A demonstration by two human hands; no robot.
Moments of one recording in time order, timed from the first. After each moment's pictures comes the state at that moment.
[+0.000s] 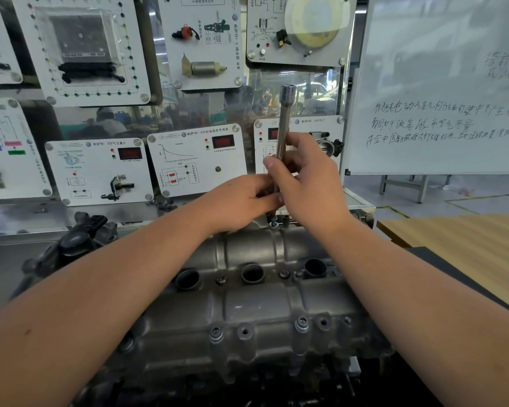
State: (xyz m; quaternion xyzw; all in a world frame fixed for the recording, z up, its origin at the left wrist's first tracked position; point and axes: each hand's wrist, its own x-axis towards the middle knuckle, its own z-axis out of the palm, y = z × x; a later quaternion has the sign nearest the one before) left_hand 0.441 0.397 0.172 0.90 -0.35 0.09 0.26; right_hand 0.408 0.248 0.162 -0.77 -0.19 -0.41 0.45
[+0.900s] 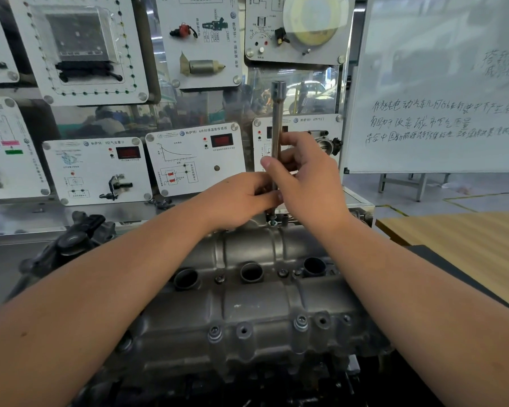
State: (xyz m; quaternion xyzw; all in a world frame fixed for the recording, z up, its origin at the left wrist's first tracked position) left_hand 0.444 0.397 0.174 0.90 -0.34 0.09 0.26; right_hand 0.407 0.250 0.164 -0.76 -0.18 -0.42 0.45
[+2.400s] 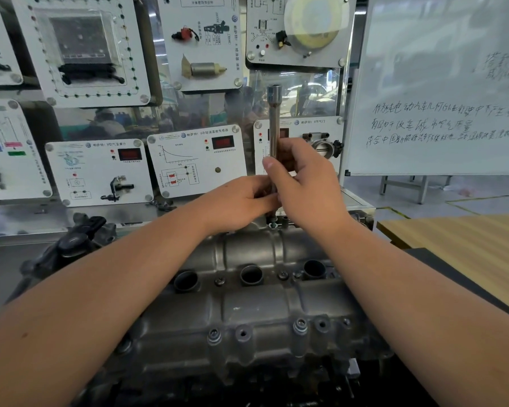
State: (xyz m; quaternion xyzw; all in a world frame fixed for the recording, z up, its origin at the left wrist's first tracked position) left_hand 0.439 0.397 0.173 0.89 -0.35 0.07 0.29; right_hand 0.403 0.251 0.166 -0.77 -0.20 -0.42 0.44
